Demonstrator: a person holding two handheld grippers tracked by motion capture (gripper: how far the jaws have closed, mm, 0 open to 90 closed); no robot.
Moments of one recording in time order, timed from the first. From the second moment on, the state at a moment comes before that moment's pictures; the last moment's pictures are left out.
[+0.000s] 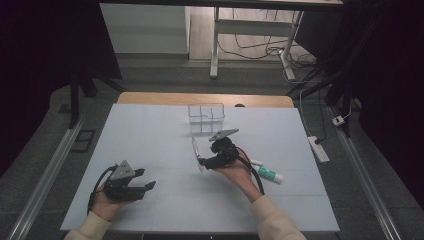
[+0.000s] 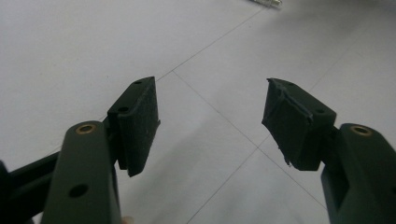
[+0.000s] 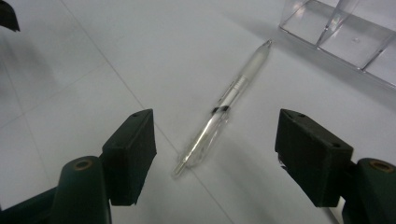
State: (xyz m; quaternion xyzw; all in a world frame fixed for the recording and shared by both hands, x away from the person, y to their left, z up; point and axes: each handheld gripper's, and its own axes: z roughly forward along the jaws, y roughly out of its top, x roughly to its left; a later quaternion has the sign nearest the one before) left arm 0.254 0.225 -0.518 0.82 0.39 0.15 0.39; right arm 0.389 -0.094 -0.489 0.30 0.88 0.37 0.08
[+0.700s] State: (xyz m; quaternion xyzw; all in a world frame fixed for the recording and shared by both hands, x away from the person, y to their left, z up) left arm 0.255 0.226 -0.518 0.82 0.39 0.15 0.39; right arm 0.421 -0.068 -0.506 0.32 0.88 0.35 0.07
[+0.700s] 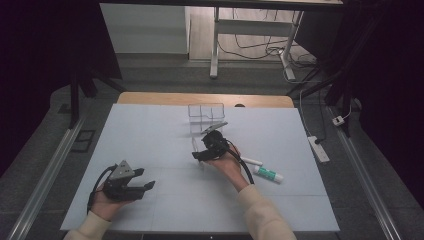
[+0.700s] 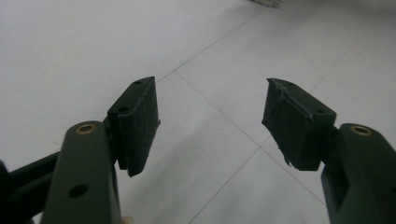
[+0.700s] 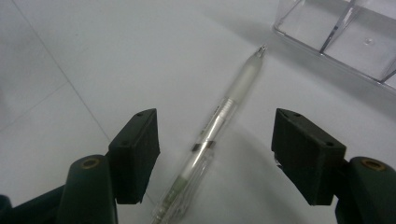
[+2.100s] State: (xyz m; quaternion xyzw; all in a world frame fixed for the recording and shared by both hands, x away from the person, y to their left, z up) left arm 0.256 0.227 -0.522 0.83 0.39 0.15 0.38; right arm 0.438 -0.036 -0.519 0.34 0.89 0.27 0.12
